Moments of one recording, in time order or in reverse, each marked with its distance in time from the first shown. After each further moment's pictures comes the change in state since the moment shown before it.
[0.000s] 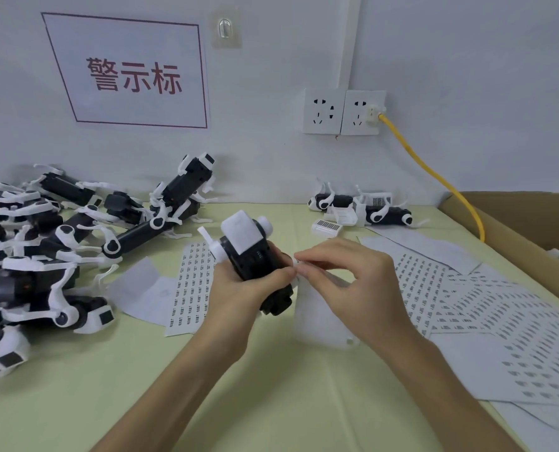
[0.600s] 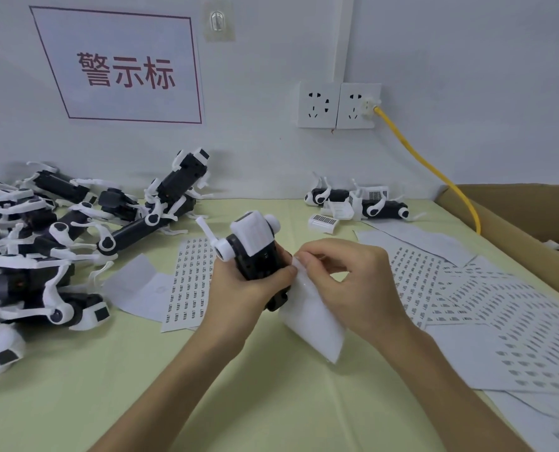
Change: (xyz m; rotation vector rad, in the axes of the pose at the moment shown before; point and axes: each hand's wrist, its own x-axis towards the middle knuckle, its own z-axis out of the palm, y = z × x) left_hand -0.001 -0.003 0.006 0.079 0.028 0.056; right_hand -0.001 -0.002 0.000 -0.019 0.008 0.036
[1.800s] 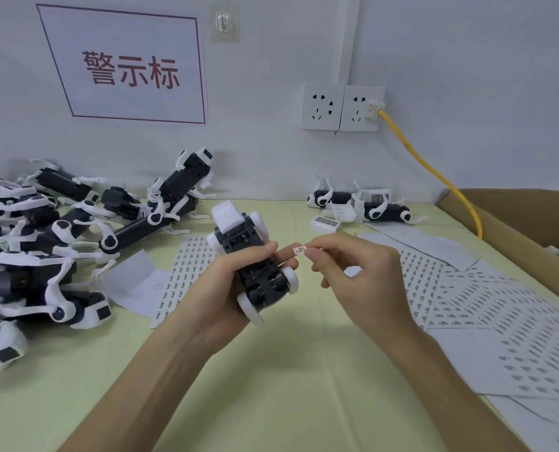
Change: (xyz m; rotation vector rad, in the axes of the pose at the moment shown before) left_hand 0.008 0.027 -0.019 -0.603 -0.184 -0.525; right_hand 0.002 -0.002 -0.005 0.050 0.028 0.126
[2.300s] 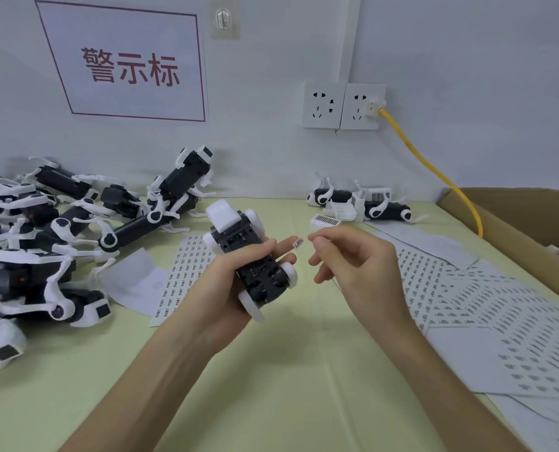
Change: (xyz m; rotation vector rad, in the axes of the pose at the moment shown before) left_hand 0.003 -0.004 -0.002 -0.008 0.042 0.058; right_hand 0.000 -0.004 0.004 0.238 0.029 0.304
